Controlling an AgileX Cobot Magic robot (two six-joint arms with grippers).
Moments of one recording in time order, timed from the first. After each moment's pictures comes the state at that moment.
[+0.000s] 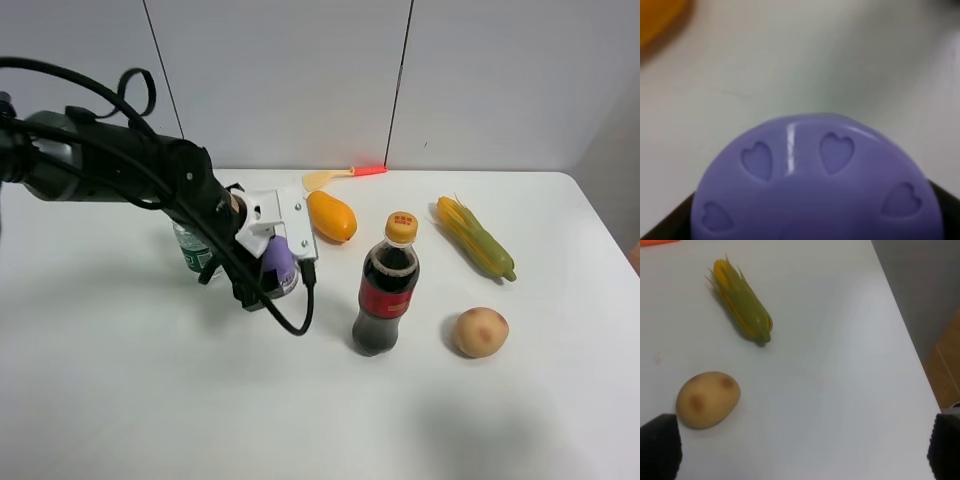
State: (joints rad) left arm -0.61 1.82 -1.12 -0.18 0.42 0.86; right arm -0.03 0.00 -0.50 -0.07 1.07 0.01
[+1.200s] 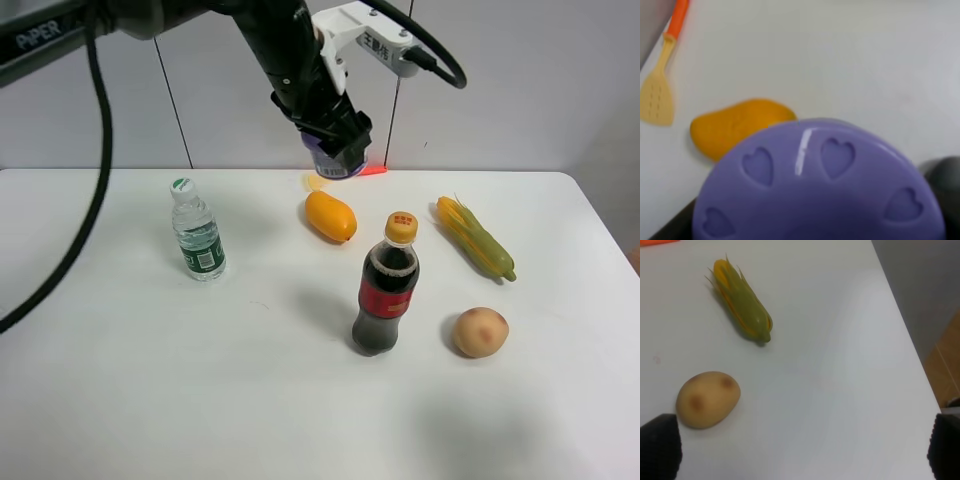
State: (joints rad) left arm -0.68 2.10 -2.12 -0.06 1.09 0.33; right arm -0.03 0.00 -0.50 -0.07 1.07 0.01
